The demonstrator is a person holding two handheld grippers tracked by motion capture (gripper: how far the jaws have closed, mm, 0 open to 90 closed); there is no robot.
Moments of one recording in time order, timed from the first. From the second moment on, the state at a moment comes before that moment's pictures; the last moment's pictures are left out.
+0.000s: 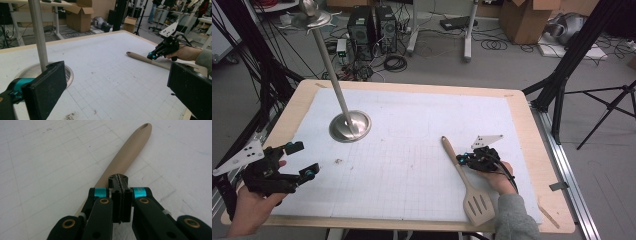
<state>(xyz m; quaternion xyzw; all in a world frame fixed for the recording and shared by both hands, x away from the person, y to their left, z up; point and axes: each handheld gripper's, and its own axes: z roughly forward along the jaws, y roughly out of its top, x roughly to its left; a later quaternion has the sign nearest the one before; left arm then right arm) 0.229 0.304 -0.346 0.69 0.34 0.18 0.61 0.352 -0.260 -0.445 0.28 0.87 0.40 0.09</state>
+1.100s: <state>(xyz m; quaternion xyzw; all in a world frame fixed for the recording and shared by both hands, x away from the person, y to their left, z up) 0.228 0.305 -0.345 0.69 0.34 0.18 0.61 0.325 -0.244 -0.419 0.23 0.87 0.42 0.09</state>
